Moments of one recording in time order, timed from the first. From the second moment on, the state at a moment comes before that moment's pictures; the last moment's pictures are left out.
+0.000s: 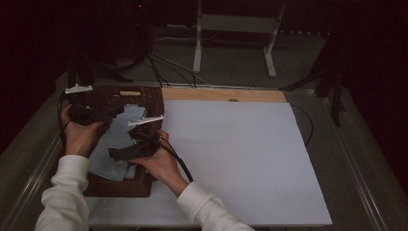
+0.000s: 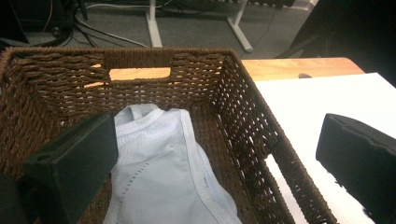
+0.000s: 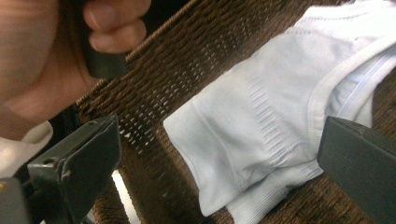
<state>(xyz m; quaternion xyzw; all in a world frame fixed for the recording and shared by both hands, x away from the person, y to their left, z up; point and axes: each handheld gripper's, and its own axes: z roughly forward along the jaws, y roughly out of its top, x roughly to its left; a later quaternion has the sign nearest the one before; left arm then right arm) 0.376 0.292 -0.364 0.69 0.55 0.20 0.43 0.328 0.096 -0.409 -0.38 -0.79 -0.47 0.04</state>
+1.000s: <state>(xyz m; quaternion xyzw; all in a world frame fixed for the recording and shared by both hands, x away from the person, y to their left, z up) 0.347 0.270 -0.357 0.71 0.51 0.21 0.44 0.328 0.048 -0.397 -0.36 -0.80 -0.48 0.00</state>
